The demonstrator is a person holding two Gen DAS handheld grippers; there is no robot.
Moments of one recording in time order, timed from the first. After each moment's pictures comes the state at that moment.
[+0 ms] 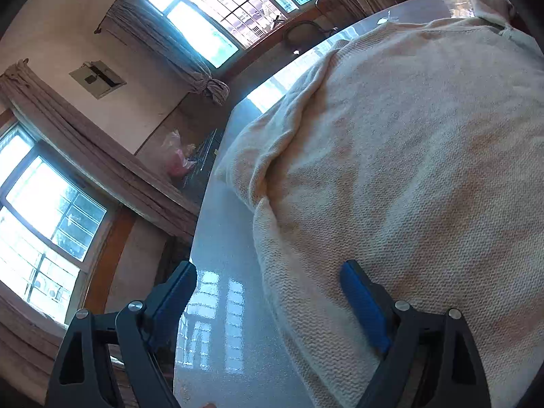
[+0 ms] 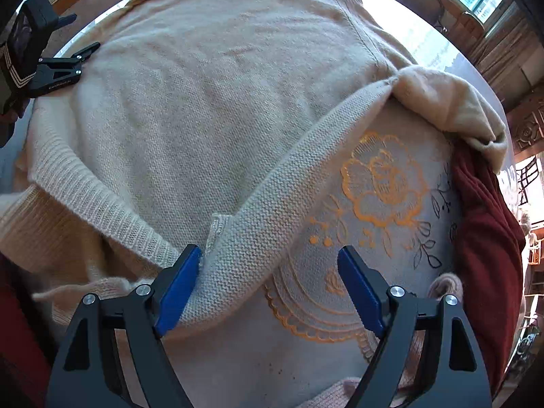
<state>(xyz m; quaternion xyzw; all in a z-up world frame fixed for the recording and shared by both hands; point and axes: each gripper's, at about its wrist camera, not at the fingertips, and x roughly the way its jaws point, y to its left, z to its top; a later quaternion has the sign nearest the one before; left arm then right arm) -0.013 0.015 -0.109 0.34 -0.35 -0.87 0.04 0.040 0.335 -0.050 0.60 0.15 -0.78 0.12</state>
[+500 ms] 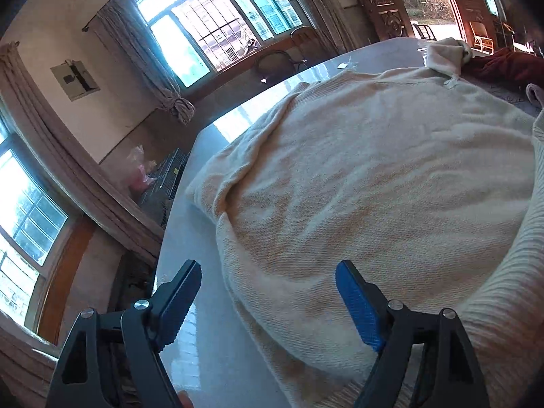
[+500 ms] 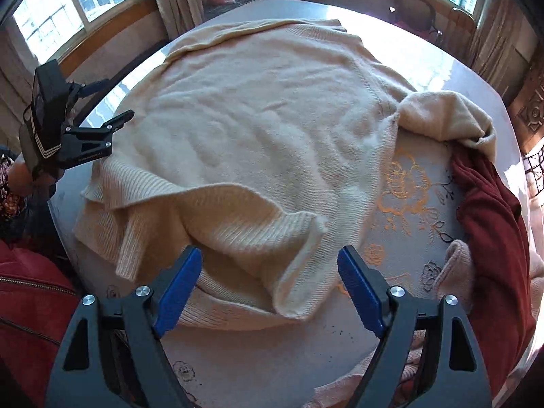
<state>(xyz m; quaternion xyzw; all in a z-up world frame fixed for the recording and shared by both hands) 0.045 0.043 -0.069 0.33 -0.29 -0.90 -0.04 0.066 0.295 0.000 0.55 0.09 -0.81 0.17</state>
